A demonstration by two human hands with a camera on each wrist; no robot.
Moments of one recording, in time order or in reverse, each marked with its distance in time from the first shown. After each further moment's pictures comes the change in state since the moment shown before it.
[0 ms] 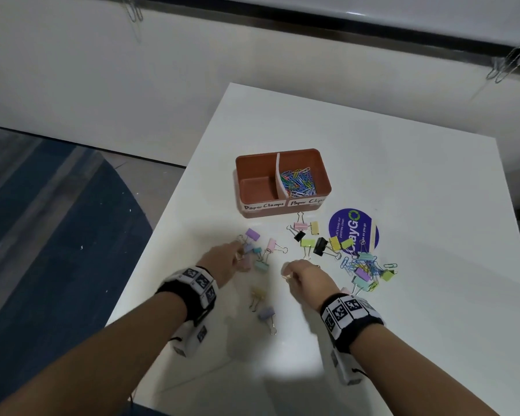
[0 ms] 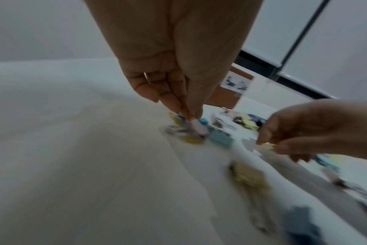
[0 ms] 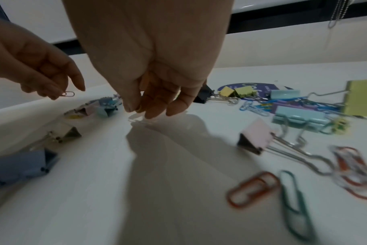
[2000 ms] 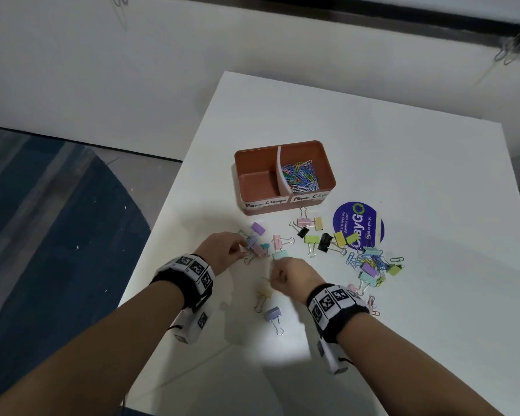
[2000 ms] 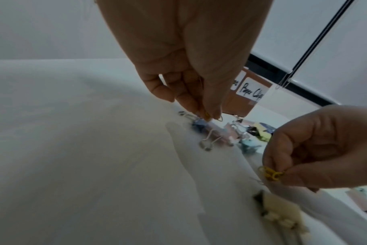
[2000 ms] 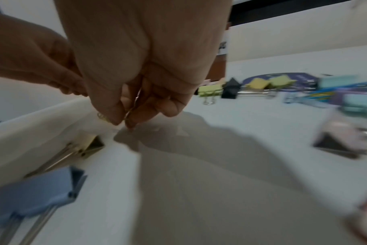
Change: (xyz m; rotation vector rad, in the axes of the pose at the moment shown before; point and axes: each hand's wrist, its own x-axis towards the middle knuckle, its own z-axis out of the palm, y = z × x) left_hand 0.018 -0.008 -0.022 -0.031 0.006 0.138; right_hand 0.024 -0.034 0.009 -0.039 -0.134 -0.016
